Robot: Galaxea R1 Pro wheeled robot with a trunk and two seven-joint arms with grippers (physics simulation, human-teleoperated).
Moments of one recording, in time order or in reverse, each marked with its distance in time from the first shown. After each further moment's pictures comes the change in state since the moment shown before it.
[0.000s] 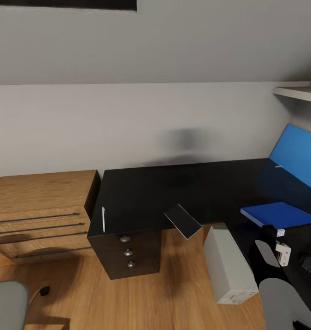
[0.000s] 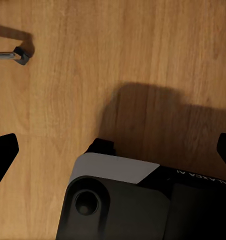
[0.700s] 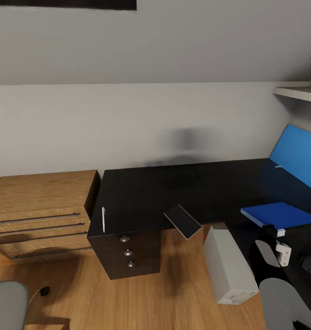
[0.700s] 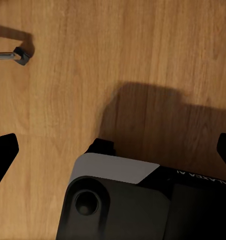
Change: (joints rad) left arm 0.000 0.000 0.000 0.000 0.000 -0.001 0.000; right arm 0.000 -0.001 0.000 0.000 0.000 0.001 -0.001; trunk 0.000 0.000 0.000
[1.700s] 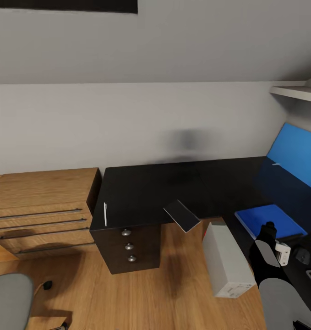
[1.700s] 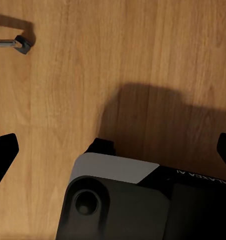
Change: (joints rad) left arm 0.000 0.000 0.000 0.000 0.000 0.001 -0.001; right arm 0.000 0.000 0.001 0.000 0.006 0.015 -0.001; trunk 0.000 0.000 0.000
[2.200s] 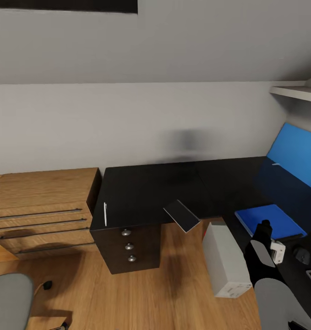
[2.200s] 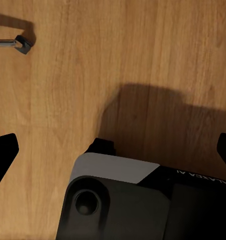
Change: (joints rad) left arm 0.000 0.000 0.000 0.000 0.000 0.000 0.001; right arm 0.002 0.032 -0.001 -0.006 0.001 -0.006 0.056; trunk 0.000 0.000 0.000
